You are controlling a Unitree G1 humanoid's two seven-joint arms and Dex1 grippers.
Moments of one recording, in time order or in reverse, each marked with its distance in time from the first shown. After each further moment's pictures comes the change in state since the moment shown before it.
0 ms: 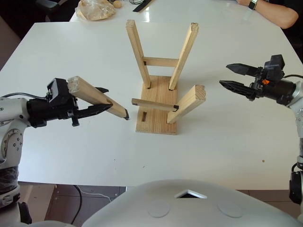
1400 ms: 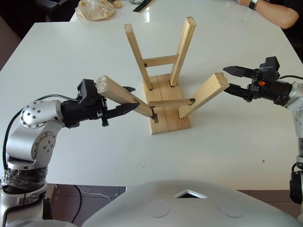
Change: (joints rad) left arm -0.051 -0.180 -0.166 -0.191 -0.096 0.075 0.180; right arm -0.006 -0.006 0.033 0.007 -0.019 -0.002 0.009
